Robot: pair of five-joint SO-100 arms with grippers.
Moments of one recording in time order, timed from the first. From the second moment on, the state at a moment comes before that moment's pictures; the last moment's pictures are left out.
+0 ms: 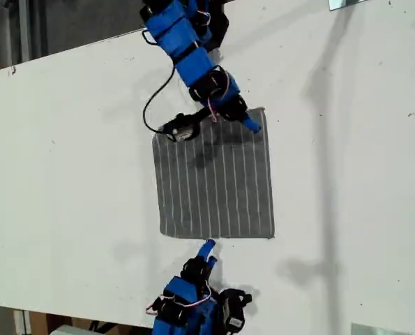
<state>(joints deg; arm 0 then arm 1) 8.3 133.3 141.6 60.5 -94.8 -29.1 91.8 111.7 71.5 85.9</state>
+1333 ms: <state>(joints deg) 19.7 110.5 140.9 42.3 -100.2 -22.8 74.4 103.9 62.4 80.2</state>
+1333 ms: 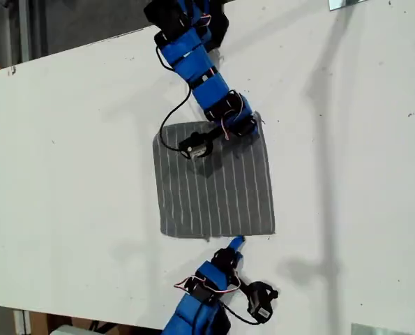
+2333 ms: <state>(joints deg) 22.2 62.5 72.7 77.3 -92.7 -24.6 73.6 100.2 67.1 80.9</state>
